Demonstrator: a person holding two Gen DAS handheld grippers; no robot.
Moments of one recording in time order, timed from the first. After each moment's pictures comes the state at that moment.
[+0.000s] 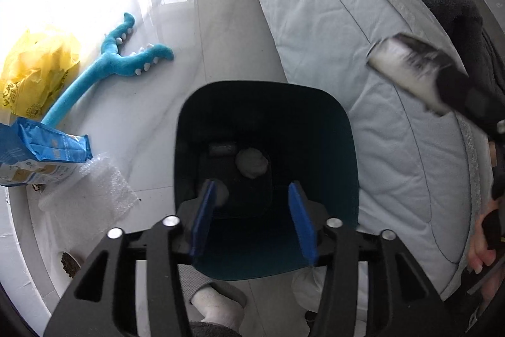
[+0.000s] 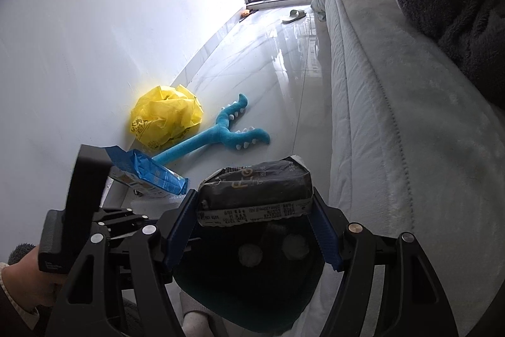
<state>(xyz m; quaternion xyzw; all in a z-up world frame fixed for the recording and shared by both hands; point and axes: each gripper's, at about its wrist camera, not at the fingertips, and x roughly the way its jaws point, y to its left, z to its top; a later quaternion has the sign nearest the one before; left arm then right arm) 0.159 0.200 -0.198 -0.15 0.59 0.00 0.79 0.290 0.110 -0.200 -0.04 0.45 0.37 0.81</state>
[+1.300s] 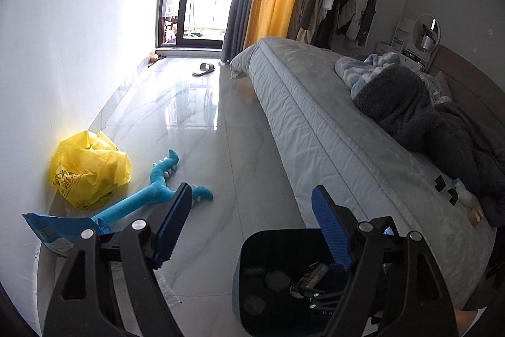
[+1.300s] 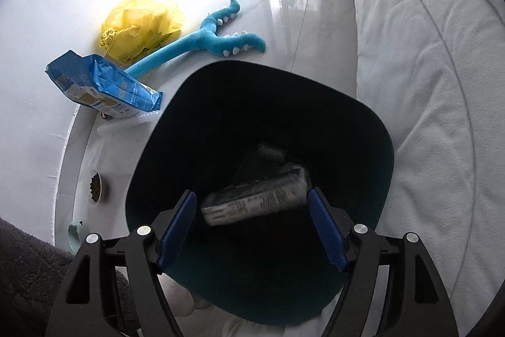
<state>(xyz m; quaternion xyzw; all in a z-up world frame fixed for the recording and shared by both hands) 0.117 0.248 -0.050 -0.11 0.31 0.07 0.94 0.263 0.164 -0.310 -0.15 0.57 0.33 0.74</state>
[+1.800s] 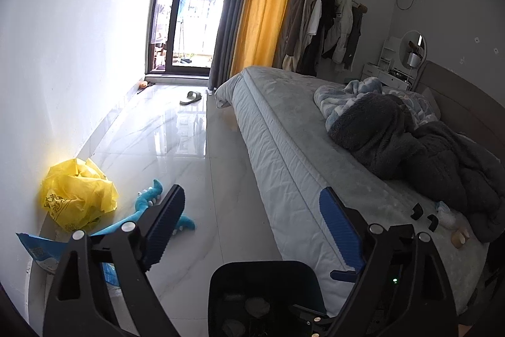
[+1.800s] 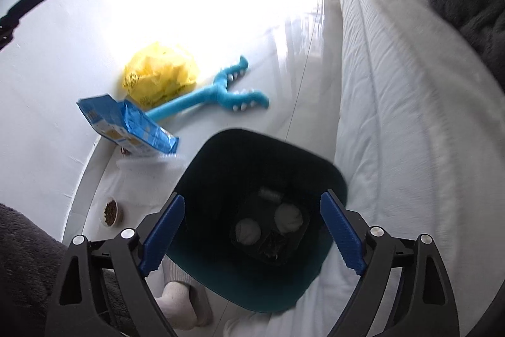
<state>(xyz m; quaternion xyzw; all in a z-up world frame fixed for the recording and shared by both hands) 0.129 0.204 -0.014 -0.10 0.25 0.05 0.96 0.258 0.120 -0.222 -0.11 0.47 0.36 0.79</state>
